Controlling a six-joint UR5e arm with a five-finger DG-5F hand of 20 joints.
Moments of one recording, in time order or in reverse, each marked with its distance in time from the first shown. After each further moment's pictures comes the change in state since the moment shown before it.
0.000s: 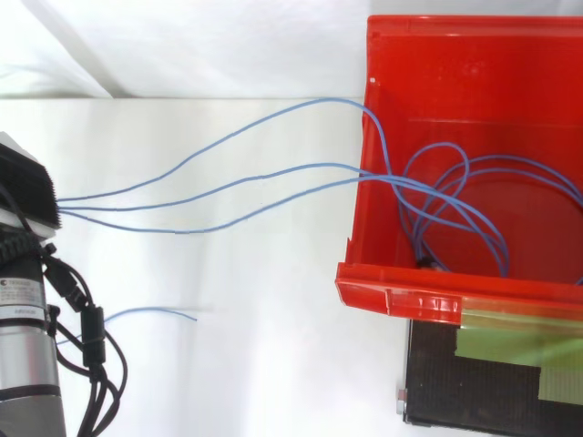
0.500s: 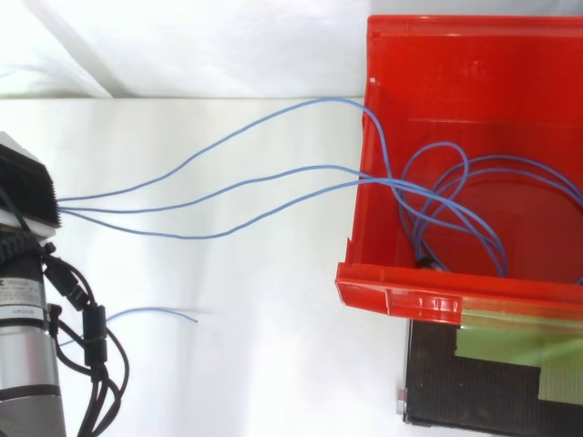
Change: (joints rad) arm 0.000 0.000 0.000 0.000 0.000 -0.044
